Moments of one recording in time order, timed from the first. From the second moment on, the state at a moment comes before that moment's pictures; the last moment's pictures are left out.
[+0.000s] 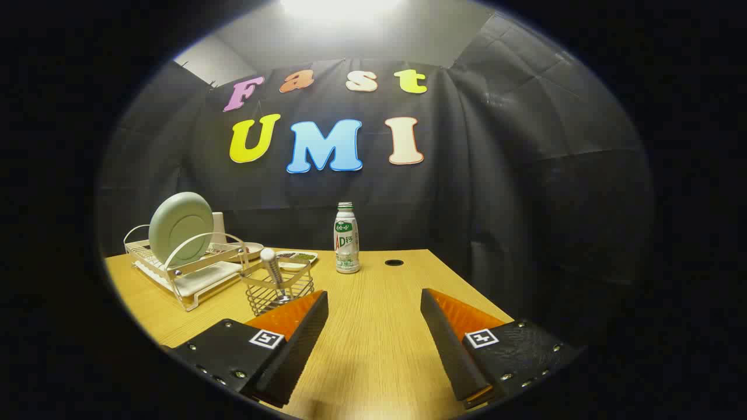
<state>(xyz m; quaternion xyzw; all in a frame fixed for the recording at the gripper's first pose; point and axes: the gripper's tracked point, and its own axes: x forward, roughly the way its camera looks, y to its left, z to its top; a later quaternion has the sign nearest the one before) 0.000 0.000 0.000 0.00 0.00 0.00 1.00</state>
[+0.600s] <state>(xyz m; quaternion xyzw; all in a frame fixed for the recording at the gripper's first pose) -0.004 -0.059 0.111 -0.05 -0.02 -0.09 0.99</state>
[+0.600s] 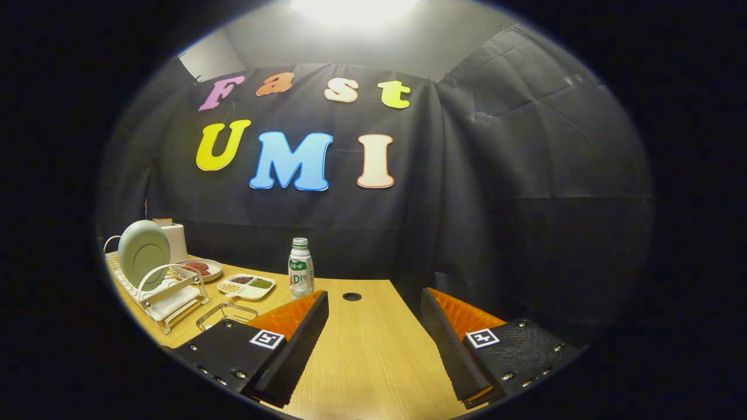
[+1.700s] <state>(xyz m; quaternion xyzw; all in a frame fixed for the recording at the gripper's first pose) -0.021 0.316 0.194 0.02 0.04 0.07 1.00</state>
